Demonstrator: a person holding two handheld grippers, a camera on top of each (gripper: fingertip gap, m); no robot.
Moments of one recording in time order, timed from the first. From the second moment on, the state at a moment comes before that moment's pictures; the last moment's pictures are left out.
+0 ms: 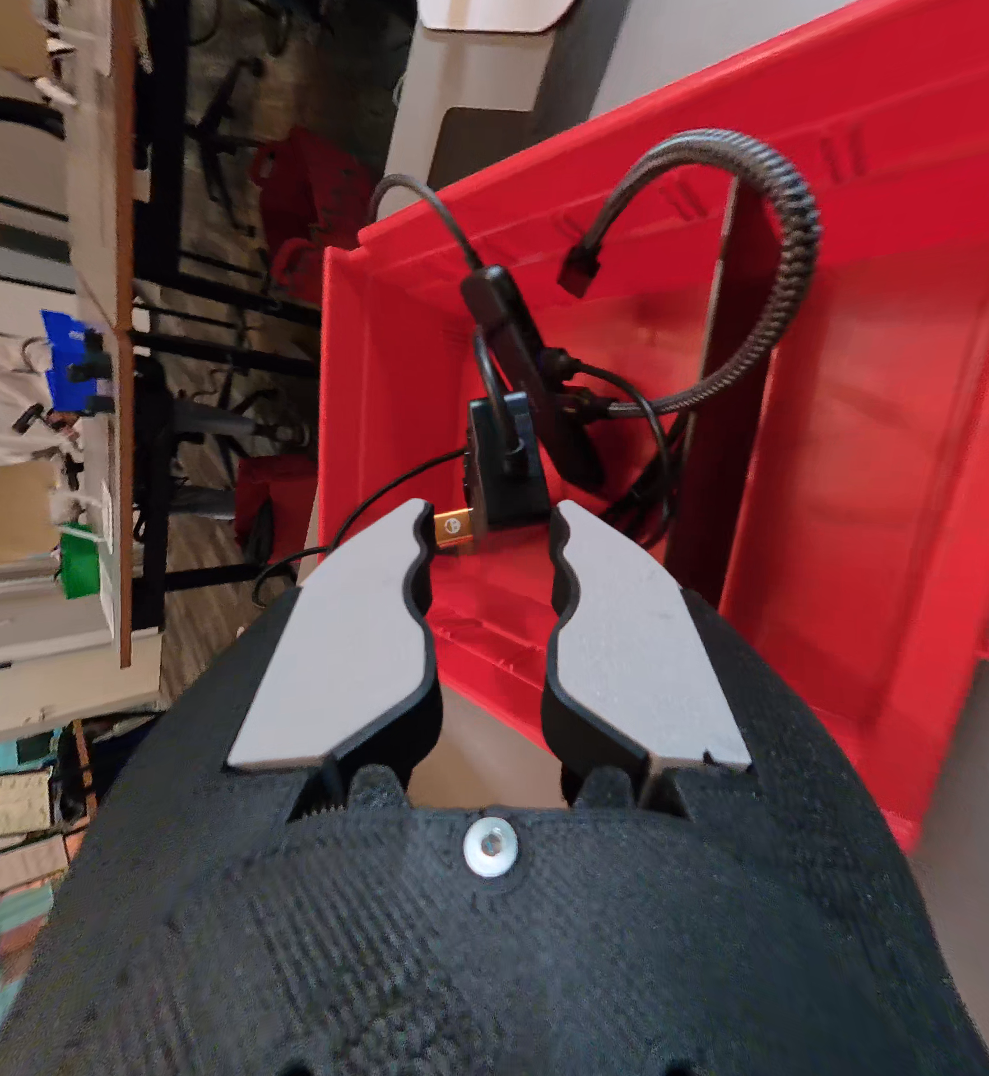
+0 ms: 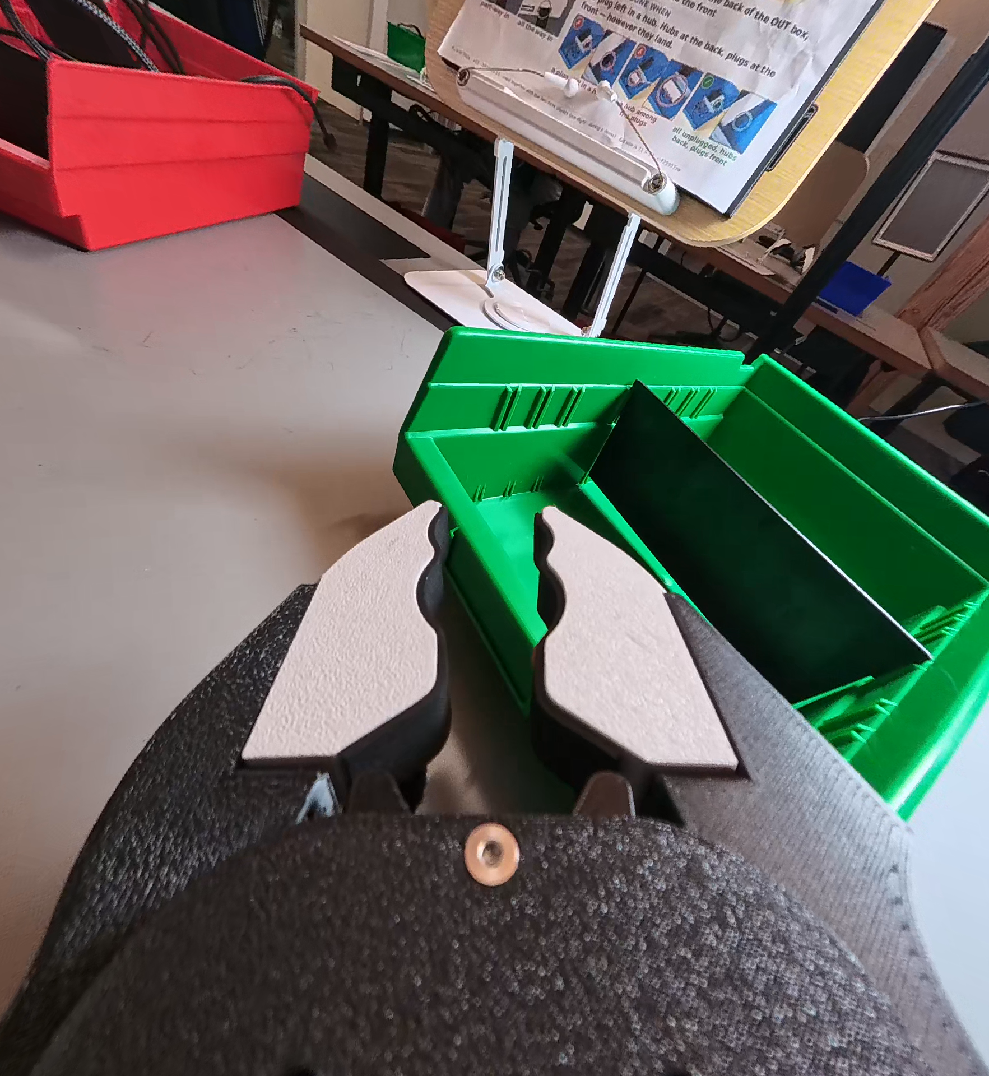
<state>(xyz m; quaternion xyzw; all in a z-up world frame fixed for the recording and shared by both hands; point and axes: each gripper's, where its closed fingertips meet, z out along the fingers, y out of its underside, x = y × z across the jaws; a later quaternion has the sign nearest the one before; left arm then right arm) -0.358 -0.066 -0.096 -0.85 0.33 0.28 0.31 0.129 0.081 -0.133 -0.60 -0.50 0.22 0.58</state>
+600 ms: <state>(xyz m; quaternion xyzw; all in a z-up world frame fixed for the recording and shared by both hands) -0.403 -0.020 -0.120 -0.83 0.26 0.40 0.28 0.128 0.080 -0.134 -0.60 -0.50 0.22 0.58</state>
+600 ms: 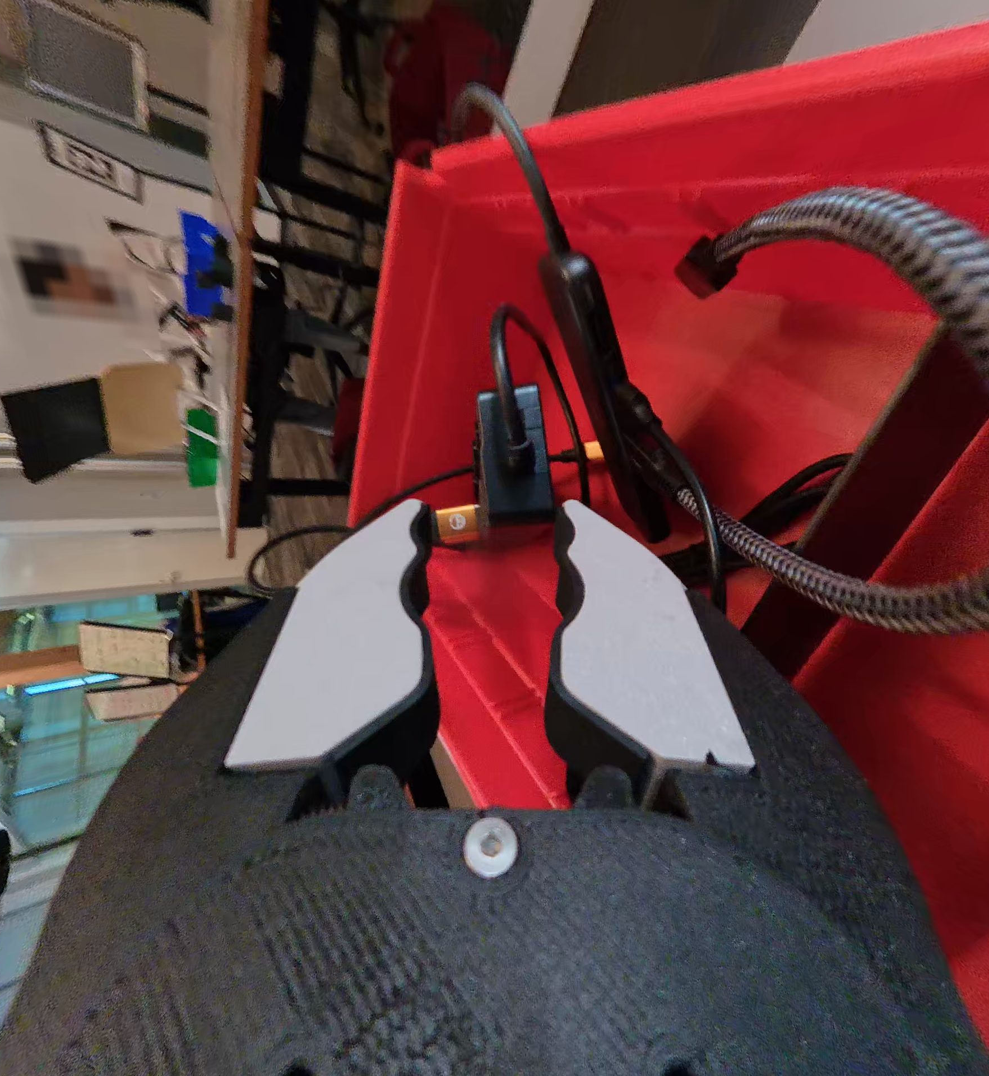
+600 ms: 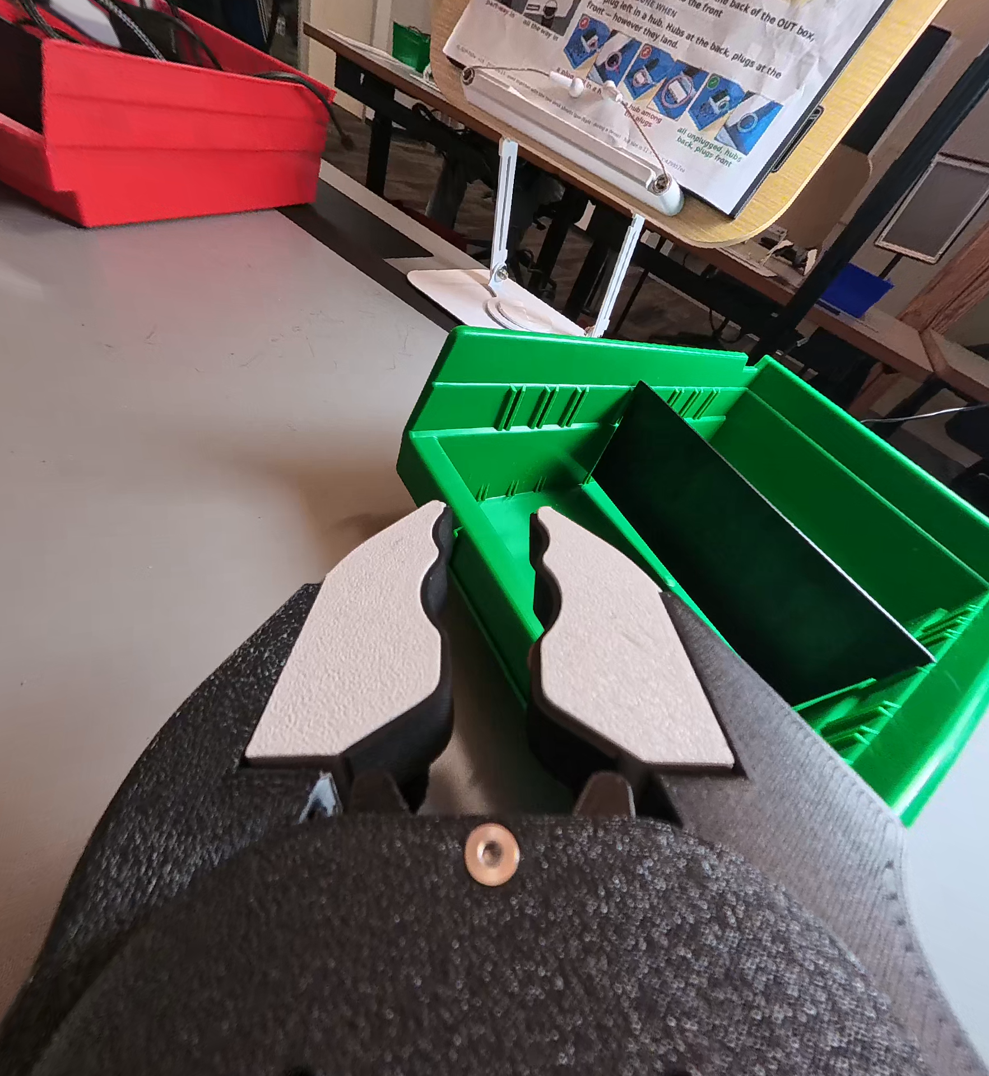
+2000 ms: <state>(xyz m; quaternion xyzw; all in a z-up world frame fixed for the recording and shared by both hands) -0.058 -0.077 0.131 -0.63 0.36 0.03 0.68 0.000 -0.058 -0.011 -0.45 -0.56 0.42 0.55</state>
